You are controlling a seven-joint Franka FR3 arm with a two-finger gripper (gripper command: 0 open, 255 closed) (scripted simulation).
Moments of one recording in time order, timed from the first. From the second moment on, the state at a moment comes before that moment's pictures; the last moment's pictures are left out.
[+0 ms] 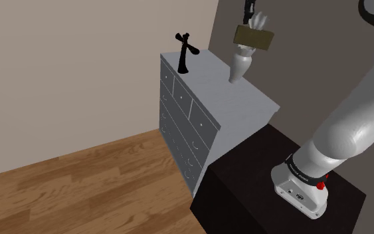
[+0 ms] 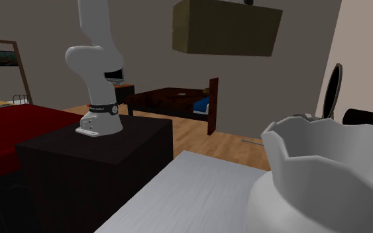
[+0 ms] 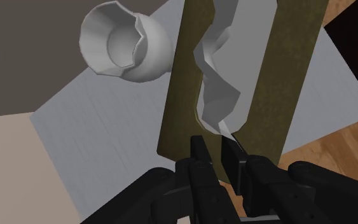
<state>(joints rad) -0.13 0.11 -0.12 -1.58 -0.32 1.93 -1.01</state>
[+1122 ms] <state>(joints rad) -0.15 0.59 -0.12 -0.98 -0.26 1.81 -1.05</state>
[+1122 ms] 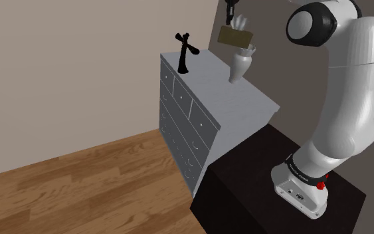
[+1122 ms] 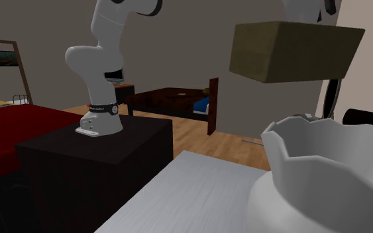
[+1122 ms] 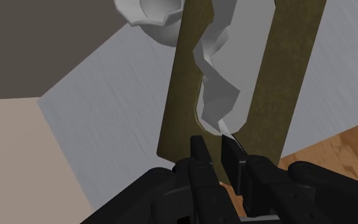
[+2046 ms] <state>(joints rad) -0.14 0.55 -0.12 -1.23 -0.28 2.02 -0.99</state>
